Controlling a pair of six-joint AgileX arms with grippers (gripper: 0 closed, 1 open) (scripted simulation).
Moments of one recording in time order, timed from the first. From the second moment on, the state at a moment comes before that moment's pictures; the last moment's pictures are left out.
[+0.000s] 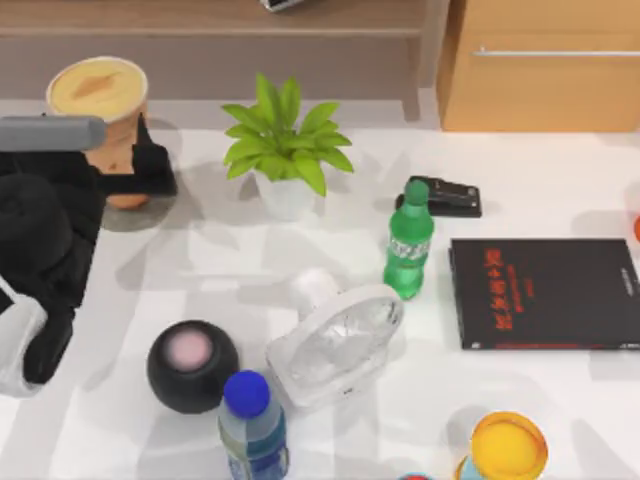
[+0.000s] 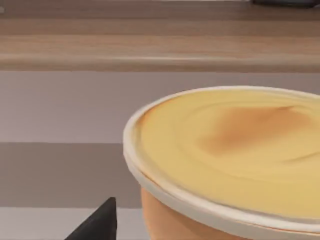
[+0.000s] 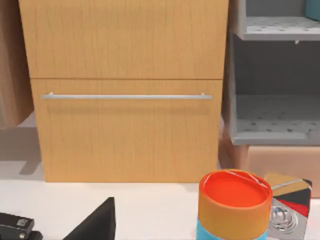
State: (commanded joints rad) left arm -0.22 1.97 0.52 1.42 -0.18 0.00; right arm 0.00 0.00 0.00 0.00 0.00 0.00
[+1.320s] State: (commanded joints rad) left arm -0.03 1.68 0.85 0.74 -0.14 0.09; right arm 0.00 0.00 0.00 0.00 0.00 0.00
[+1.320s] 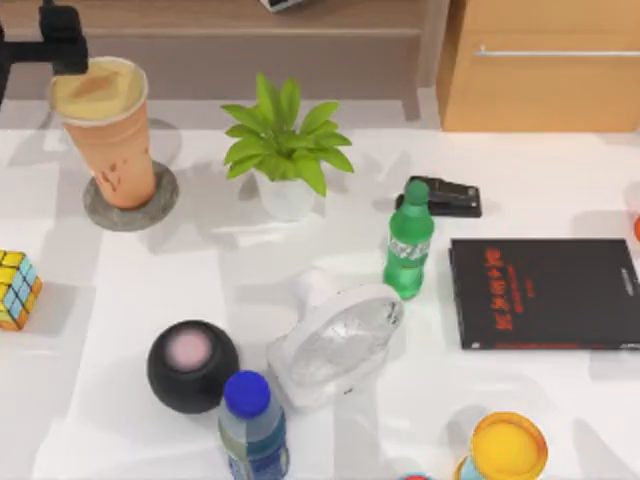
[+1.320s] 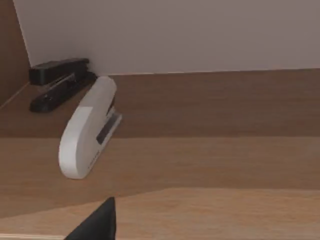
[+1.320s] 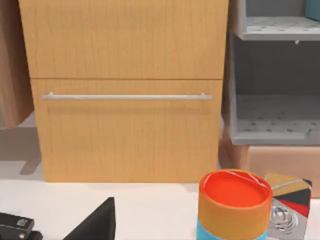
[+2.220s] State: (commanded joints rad) left arm 0.13 1.81 1.33 -0.85 -0.02 0.25; right arm 0.00 0.00 0.00 0.00 0.00 0.00
